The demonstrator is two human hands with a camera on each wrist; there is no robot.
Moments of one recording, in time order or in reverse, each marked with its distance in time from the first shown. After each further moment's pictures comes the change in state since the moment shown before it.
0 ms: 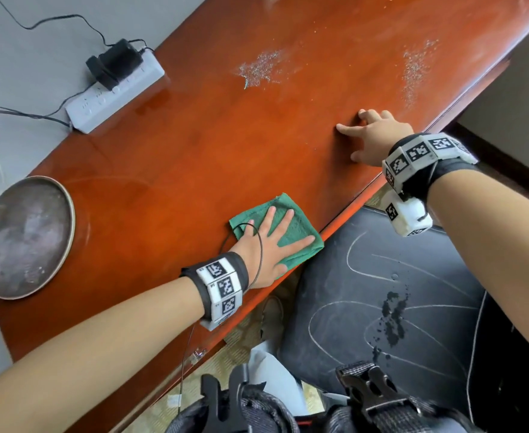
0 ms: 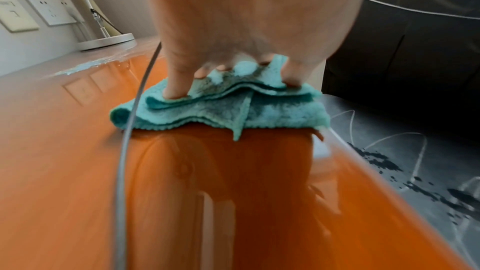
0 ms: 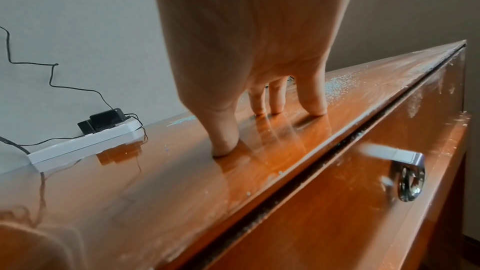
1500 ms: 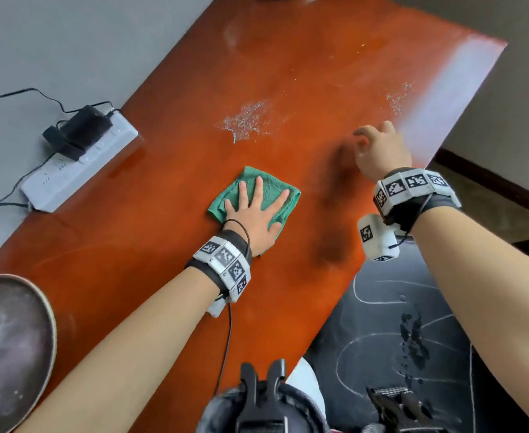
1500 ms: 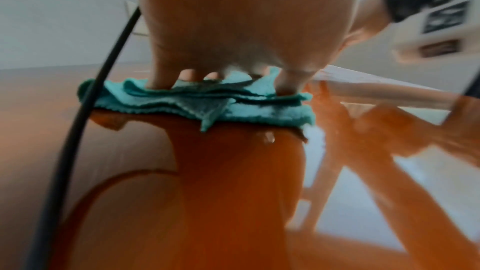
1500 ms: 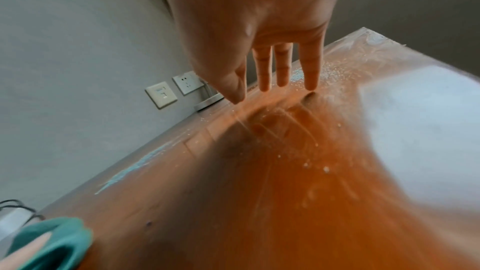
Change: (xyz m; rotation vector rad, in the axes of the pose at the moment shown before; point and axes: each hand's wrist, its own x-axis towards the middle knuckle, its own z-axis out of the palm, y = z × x) left_hand 0.083 -0.133 -0.056 -0.333 0.094 -0.152; right_hand 0.041 -0.014 -0.018 0.592 0.463 0.412
